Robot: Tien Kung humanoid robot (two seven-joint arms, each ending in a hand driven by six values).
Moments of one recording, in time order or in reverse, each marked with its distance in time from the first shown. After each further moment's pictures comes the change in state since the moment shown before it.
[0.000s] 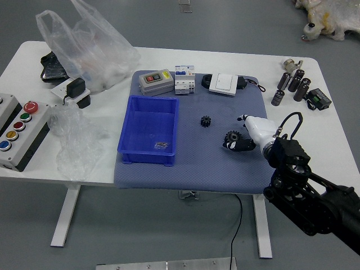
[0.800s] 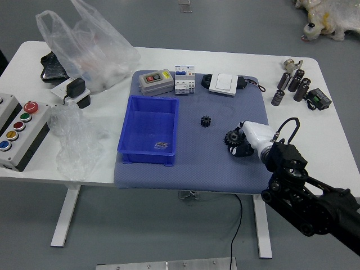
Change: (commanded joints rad) left arm -0.006 -0.003 0.004 0.000 -0.005 -0.002 -0.005; right arm 0.016 -0.007 -0.057 -0.028 0.064 -0.049 0.018
